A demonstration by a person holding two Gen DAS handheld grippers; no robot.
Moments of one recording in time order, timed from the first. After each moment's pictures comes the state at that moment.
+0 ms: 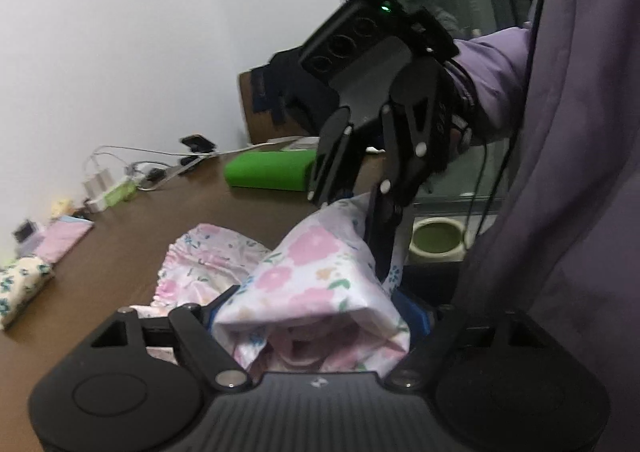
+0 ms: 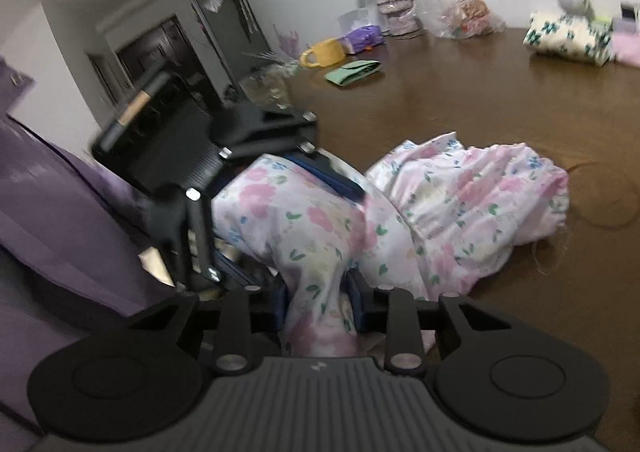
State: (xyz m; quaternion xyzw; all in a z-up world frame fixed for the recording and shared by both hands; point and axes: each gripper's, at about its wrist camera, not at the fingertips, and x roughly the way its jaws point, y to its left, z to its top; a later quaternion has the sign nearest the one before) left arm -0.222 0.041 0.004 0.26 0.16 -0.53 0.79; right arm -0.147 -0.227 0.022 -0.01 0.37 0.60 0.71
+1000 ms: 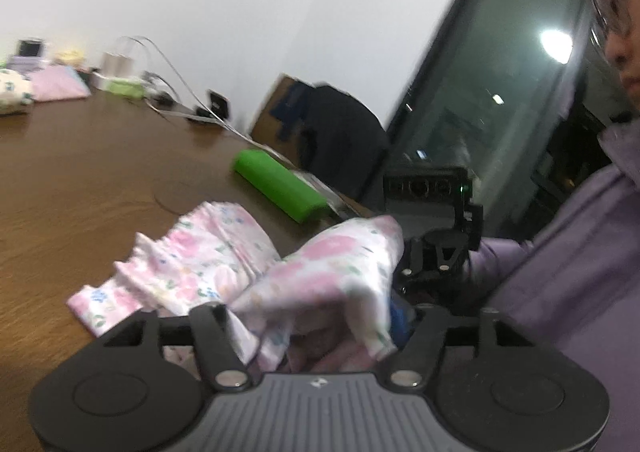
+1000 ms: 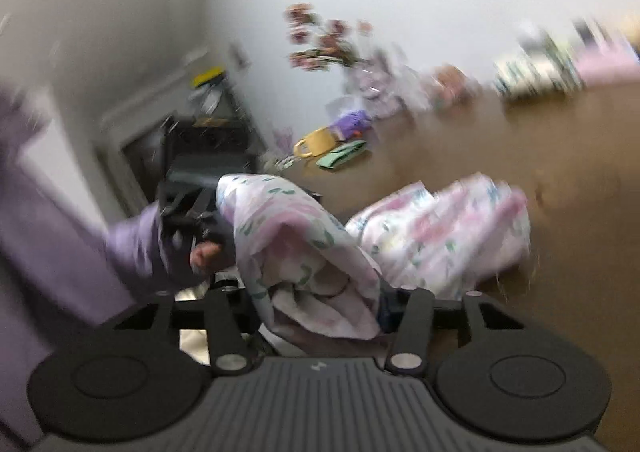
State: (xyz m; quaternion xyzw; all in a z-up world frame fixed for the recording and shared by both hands) left arm -0.149 0.097 0.016 -0.07 0.29 -0.55 0.78; right arm -0.148 -0.259 -0.011 0.15 0.29 0.57 0.75
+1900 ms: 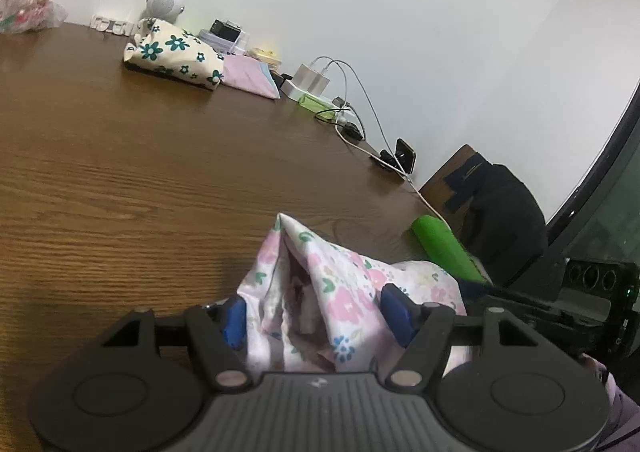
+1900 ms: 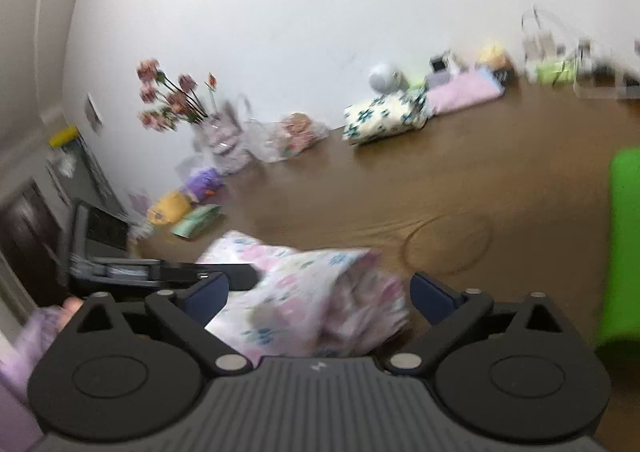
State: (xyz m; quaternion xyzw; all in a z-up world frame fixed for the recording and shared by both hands) left arm -0.098 0.107 -0.002 -0.17 0.34 -0.30 0.87; right arm -0.128 -0.243 0.004 0.14 0.26 0.35 0.89
